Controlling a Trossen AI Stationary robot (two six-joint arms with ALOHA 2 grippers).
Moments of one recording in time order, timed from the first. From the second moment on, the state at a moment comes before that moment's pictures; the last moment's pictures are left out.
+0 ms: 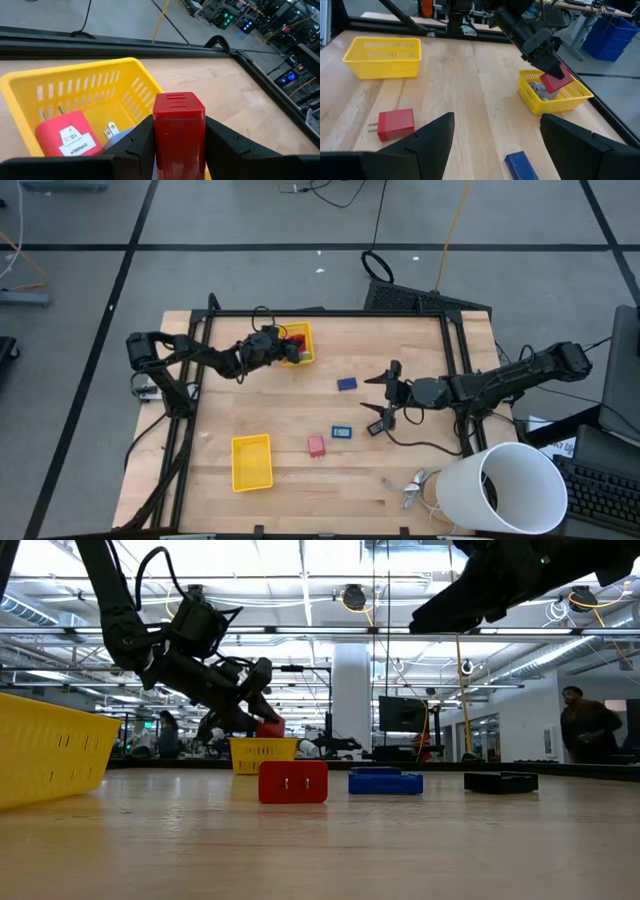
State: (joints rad) left arm 0.44 1.68 0.52 0.82 -0.21 -0.66; right arm 0.19 1.07 0.53 0.20 0.36 -0.01
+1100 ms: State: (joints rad) left arm 0.44 1.60 0.52 0.87 -0.08 -0.61; right arm 0.18 1.07 0.52 0.22 0.36 0.00
